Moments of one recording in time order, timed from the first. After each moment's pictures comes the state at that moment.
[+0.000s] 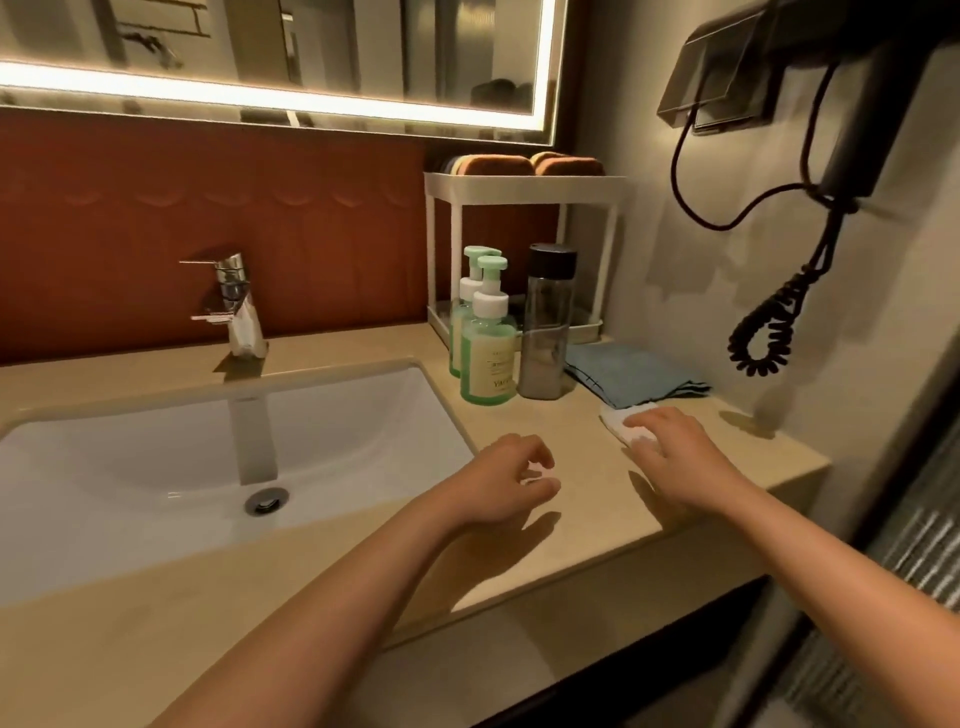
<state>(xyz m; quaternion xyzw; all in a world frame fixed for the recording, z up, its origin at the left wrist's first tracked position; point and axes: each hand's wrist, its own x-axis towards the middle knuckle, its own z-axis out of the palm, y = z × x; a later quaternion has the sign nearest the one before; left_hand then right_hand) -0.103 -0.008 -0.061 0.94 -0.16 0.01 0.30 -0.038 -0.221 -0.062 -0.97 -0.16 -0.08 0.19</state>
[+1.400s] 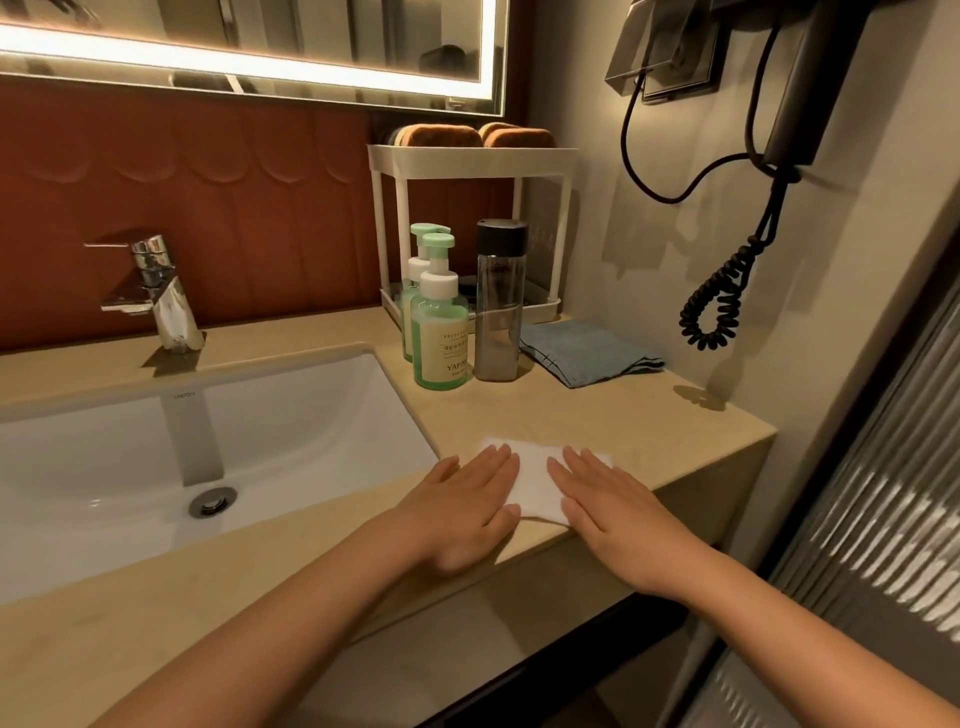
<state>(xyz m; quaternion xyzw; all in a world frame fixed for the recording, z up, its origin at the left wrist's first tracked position) -0.108 -0.022 -0.085 0.97 -0.21 -0.09 0.03 -0.095 -0.217 -0.092 -0.96 -0.27 0.04 0.09</state>
